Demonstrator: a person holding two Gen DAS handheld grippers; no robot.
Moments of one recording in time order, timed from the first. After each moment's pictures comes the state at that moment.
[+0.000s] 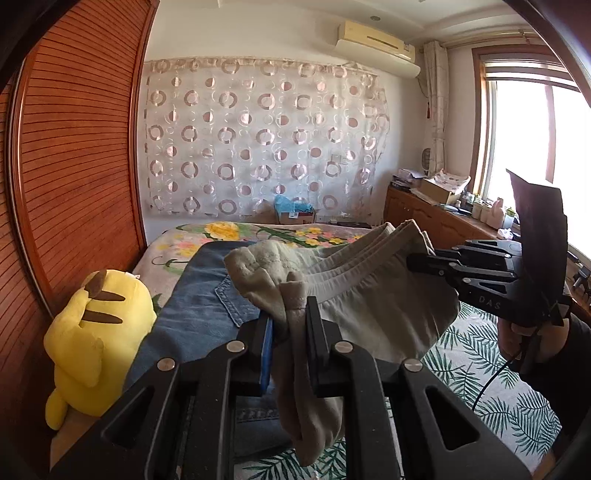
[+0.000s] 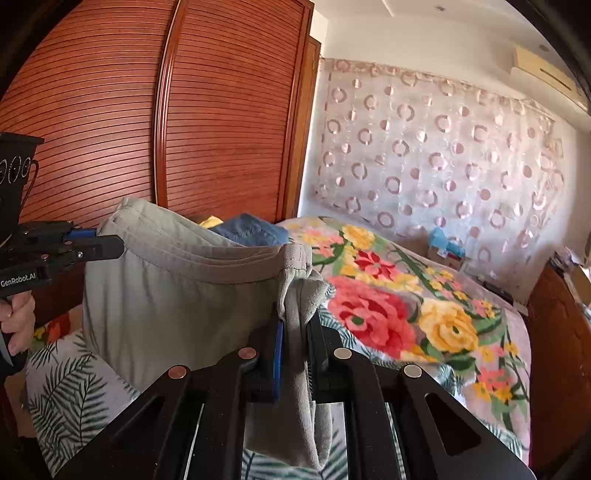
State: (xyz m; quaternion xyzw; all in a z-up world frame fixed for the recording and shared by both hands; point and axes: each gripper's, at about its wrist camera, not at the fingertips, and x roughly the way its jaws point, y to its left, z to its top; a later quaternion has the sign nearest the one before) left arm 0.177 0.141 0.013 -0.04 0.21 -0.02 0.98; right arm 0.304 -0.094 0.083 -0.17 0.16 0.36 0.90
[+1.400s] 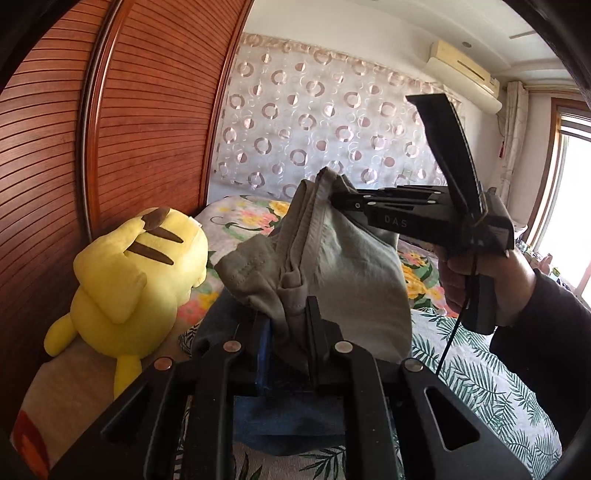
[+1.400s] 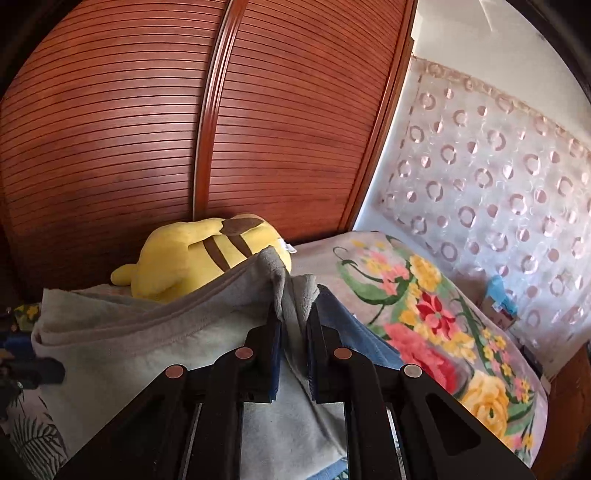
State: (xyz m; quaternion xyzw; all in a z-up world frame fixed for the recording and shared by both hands) left arm 0.171 0.206 -0.045 -0.15 0.22 0.10 0.96; right arm 0.414 0.018 0.072 -0.27 0.15 0.46 0.83
